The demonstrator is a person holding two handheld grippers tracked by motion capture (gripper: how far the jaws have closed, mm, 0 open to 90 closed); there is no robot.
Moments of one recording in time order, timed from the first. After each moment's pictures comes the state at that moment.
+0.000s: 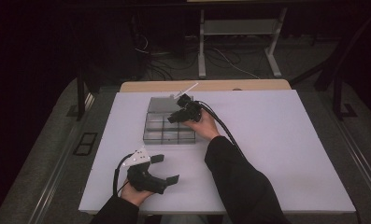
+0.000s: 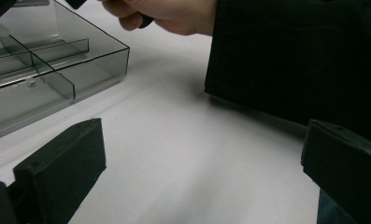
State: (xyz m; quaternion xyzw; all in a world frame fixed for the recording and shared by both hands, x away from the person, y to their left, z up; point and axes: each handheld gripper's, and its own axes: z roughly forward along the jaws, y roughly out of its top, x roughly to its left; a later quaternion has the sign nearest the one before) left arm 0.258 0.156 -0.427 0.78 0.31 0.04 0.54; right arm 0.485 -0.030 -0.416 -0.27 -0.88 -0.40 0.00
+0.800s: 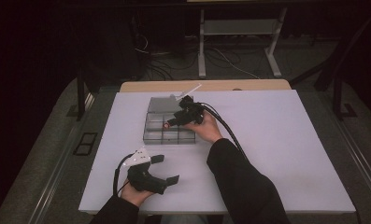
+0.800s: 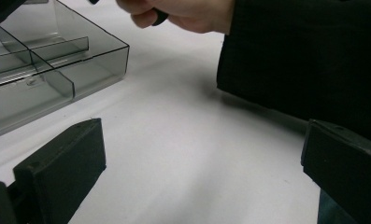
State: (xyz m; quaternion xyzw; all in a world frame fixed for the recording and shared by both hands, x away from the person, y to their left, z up) left arm 0.257 0.156 -0.428 0.78 0.31 0.04 0.54; right arm 0.470 -0.039 -0.408 -0.27 -0.87 -0.41 0.00
